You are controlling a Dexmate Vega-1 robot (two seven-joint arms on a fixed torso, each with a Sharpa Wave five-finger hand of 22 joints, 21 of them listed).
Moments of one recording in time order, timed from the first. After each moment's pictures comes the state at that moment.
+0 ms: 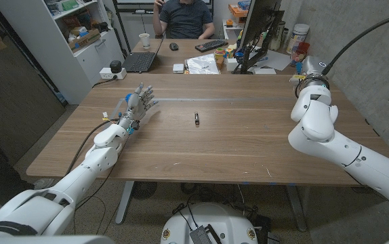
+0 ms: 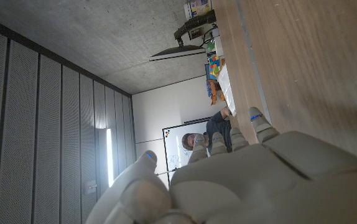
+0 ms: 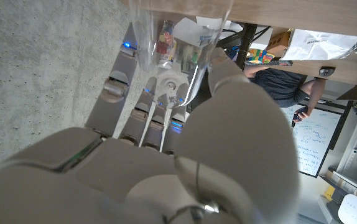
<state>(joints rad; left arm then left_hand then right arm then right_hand) 0.73 0.52 0.36 -1.01 -0.79 -0.38 -0.34 0.02 0.07 0.34 0.15 0.19 -0.04 -0.05 0.18 0.17 -0.12 0.06 0.19 0.18 -0.14 0.10 0.19 0.18 -0.10 0.19 0.39 0.20 -0.76 -0.88 -0.64 -2.27 -0.77 -1.32 -0.02 1.11 -0.15 0.45 -0.12 0.21 0.69 0.02 0.26 0.22 0.41 -0.05 0.25 0.20 0.60 -0.04 0.29 0.24 1.09 -0.13 0.20 0.17</state>
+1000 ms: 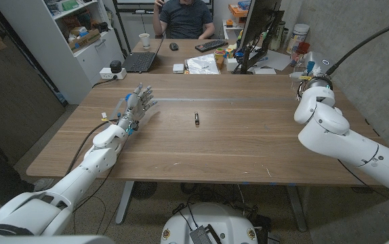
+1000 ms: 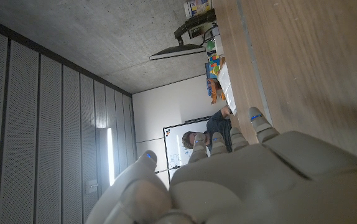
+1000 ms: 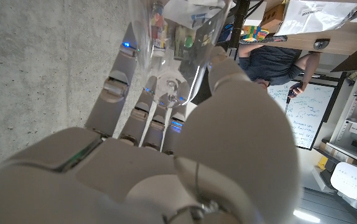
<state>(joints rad) 0.75 0.53 0.36 -1.04 -0.80 -0.38 -0.33 0.02 0.07 0.34 0.15 0.20 -0.04 -0.05 0.18 0.17 -0.12 0.06 0.19 0.18 -0.14 0.10 0.19 0.18 -0.10 0.19 0.39 0.20 -0.76 -0.96 -0.60 -2.32 -0.39 -1.28 -0.37 1.12 -0.15 0.45 -0.12 0.21 0.71 0.03 0.25 0.22 0.42 -0.06 0.24 0.20 0.62 -0.03 0.29 0.24 1.09 -0.13 0.21 0.17</state>
